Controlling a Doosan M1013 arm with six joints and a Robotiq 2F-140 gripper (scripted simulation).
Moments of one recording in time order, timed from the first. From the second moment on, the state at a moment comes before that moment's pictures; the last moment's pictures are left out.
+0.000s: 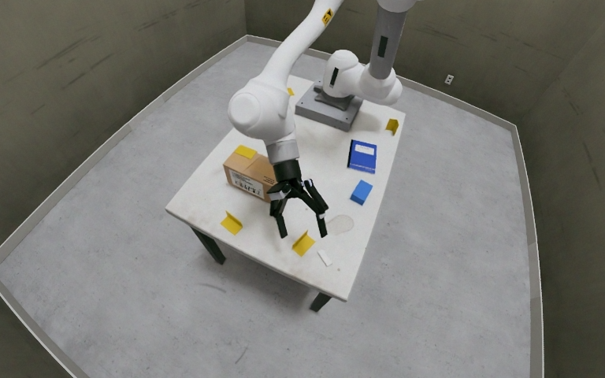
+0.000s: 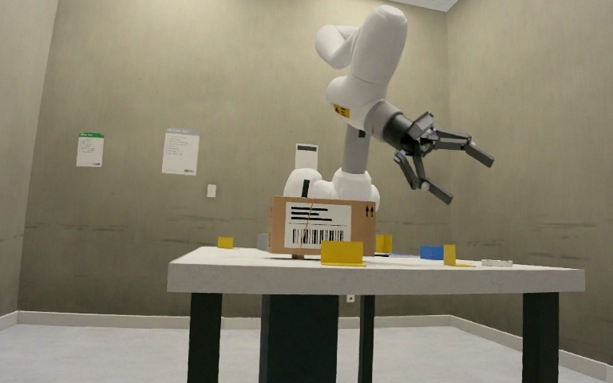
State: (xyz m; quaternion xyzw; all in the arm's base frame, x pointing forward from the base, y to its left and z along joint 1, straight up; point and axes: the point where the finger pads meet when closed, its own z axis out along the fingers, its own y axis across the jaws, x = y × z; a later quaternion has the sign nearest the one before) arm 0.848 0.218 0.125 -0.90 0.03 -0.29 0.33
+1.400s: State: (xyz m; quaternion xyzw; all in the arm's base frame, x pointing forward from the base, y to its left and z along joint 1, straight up) arm 0.696 0.107 0.260 -0.98 -0.07 -0.06 0.16
